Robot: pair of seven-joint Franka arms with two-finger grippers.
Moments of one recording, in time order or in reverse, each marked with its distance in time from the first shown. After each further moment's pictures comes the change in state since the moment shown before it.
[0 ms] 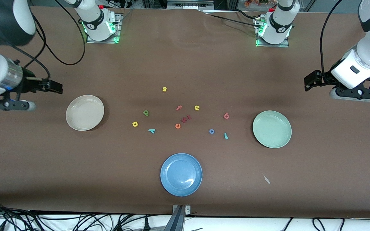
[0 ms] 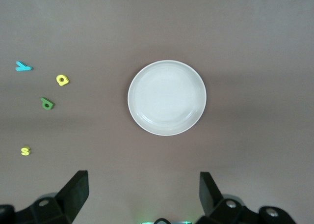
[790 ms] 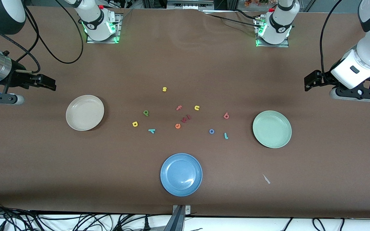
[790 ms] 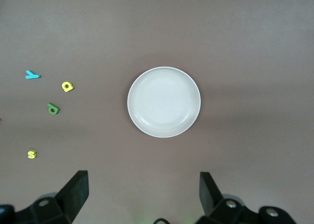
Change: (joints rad) left arm 0.000 0.000 0.000 0.000 0.000 0.000 0.000; right arm -0.015 -0.078 -0.005 0.001 0.000 -0.003 0.000
